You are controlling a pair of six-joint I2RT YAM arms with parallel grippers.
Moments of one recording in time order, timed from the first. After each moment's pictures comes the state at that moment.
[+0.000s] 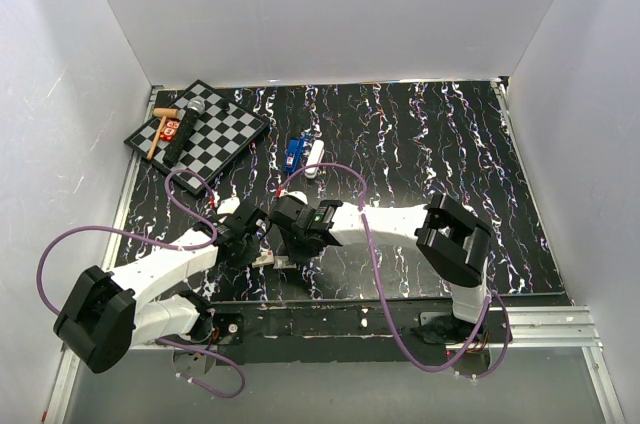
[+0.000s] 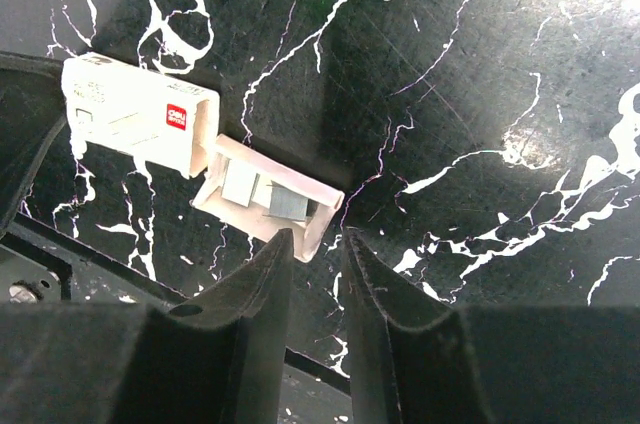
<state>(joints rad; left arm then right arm) -0.64 1.13 0.54 -0.68 -0.30 -0.92 1.20 1.89 1.31 -0.54 0.07 0.77</state>
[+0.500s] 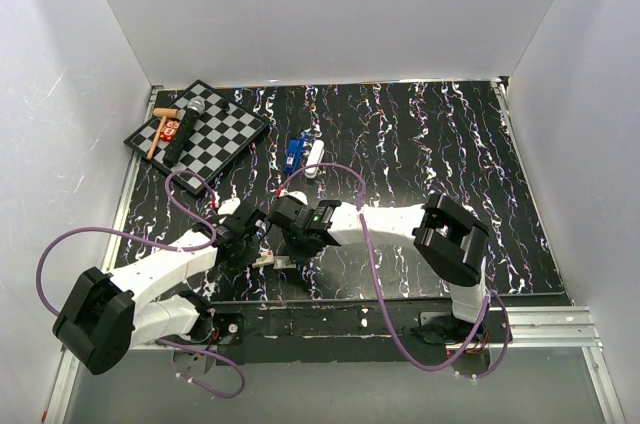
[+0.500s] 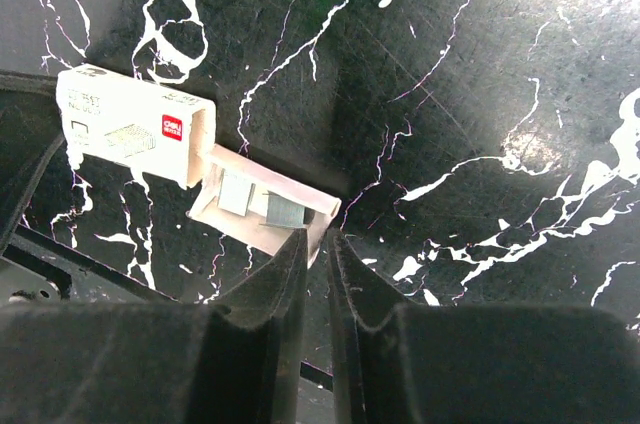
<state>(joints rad) -0.64 1.12 0.53 -0.67 -0.28 -0.91 1.20 1.91 1.32 -0.54 0.08 0.78</state>
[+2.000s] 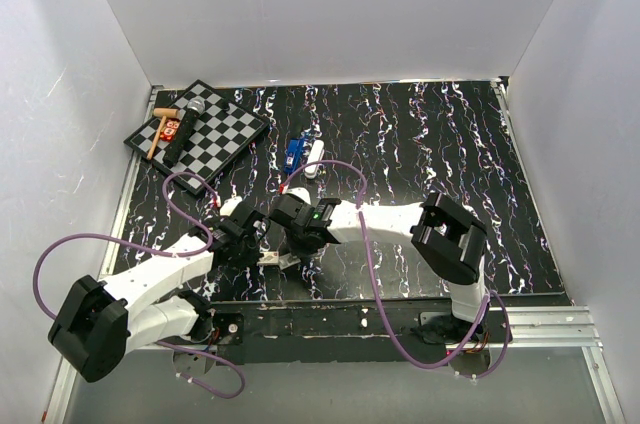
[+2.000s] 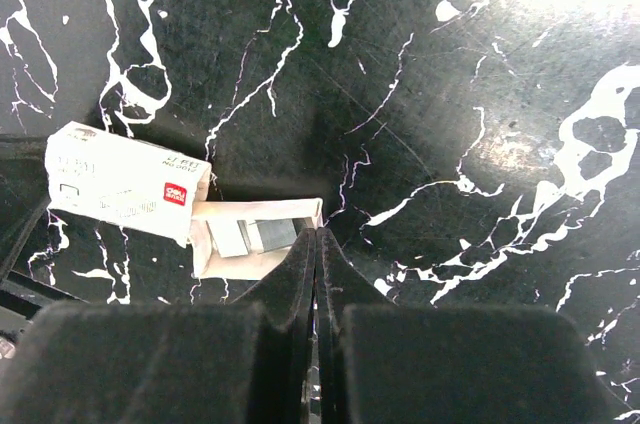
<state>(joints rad) -0.65 1.07 0.52 -0.63 -0.23 -0.89 1.18 1.92 1.33 -0.54 0.13 0.78</state>
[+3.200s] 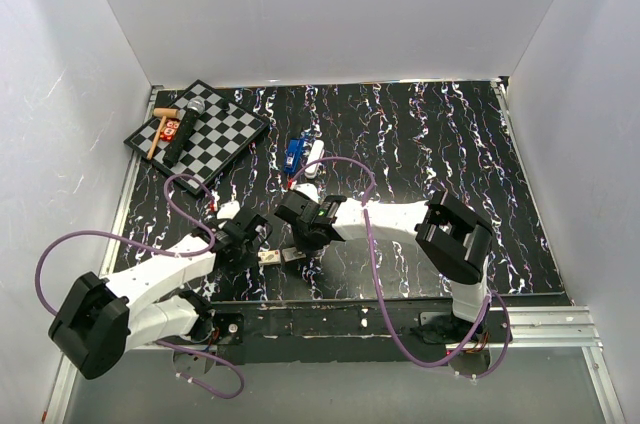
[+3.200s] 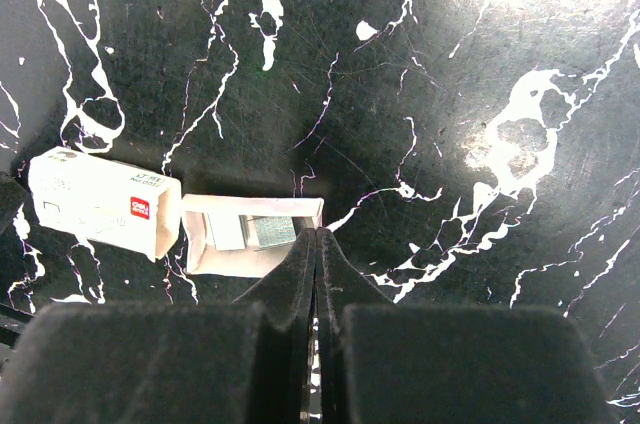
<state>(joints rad) -0.68 1.08 0.50 -0.68 -0.30 -0.95 1.15 1.90 1.29 -0.54 0.18 0.81</state>
